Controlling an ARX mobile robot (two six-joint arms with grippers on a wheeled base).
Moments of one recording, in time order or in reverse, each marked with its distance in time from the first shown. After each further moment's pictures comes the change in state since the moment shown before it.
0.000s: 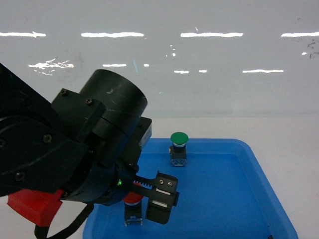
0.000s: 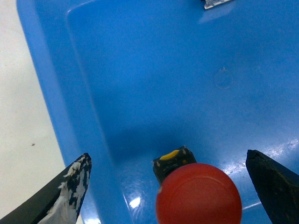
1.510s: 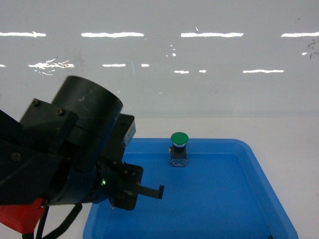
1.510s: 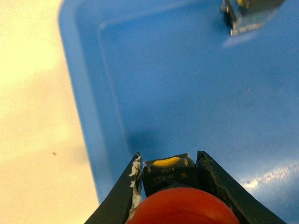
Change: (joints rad) left arm 0.068 -0.010 -0.077 0.164 0.013 0.000; right arm 0.000 0.000 0.000 0.000 0.001 0.000
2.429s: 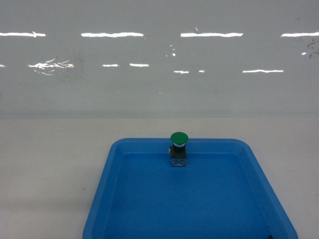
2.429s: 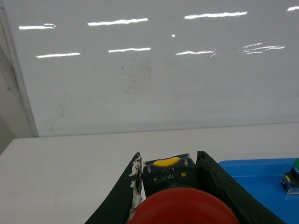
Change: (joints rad) left arm 0.326 -1.023 -0.473 0.205 -0.042 0.186; right arm 0.000 0.000 0.000 0.000 0.000 0.000
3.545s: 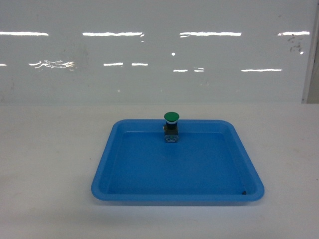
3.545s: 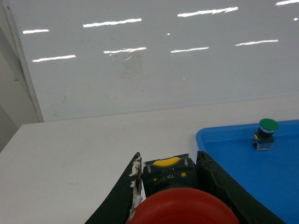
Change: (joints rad) left arm -0.021 -0.039 -0.033 -0.008 0.008 0.035; right arm 0.000 0.000 0.000 -0.001 0.000 0.000
